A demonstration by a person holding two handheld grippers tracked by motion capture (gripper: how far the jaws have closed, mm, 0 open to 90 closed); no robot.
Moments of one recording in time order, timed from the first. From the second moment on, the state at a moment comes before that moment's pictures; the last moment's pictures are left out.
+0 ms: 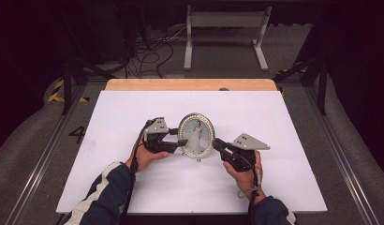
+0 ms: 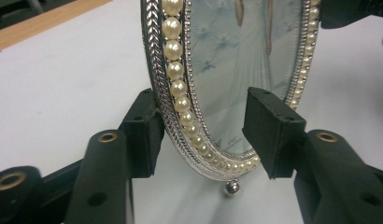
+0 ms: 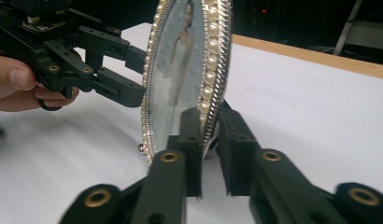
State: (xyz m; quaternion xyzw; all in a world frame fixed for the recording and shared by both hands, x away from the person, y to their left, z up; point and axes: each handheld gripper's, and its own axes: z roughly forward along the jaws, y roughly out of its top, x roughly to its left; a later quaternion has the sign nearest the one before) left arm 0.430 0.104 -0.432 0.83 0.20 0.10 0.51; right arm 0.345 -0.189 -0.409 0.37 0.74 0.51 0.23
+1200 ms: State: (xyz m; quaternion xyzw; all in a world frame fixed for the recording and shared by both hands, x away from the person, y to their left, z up) left arm 0.416 0.125 -0.418 0.84 0.20 0.13 0.49; right arm 0.348 -0.187 -0.413 0.37 0.74 0.51 0.23
